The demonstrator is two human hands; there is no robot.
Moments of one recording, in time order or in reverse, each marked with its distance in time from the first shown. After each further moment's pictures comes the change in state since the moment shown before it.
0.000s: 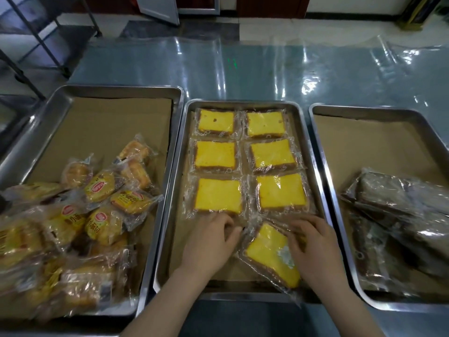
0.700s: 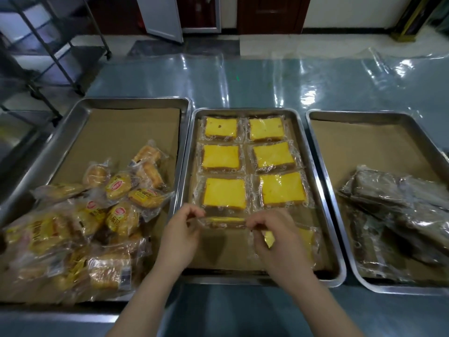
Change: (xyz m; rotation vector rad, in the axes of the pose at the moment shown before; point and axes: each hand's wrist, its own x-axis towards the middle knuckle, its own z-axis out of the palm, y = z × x) left_hand -0.031 -0.031 -0.049 -0.437 0.198 -0.199; right_hand -0.025 -0.081 -0.006 0.401 0.023 -0.386
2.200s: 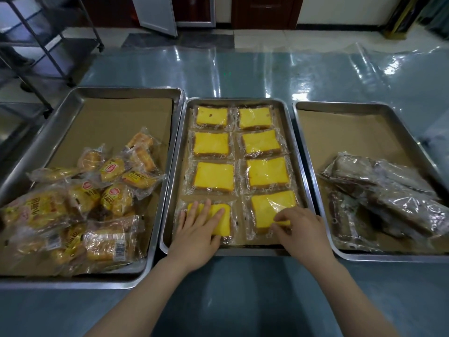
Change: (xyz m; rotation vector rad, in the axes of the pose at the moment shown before) left_hand -0.031 -0.026 0.046 0.809 -0.394 0.247; right_hand -0.040 0.066 -0.044 -0.434 -0.121 0.269
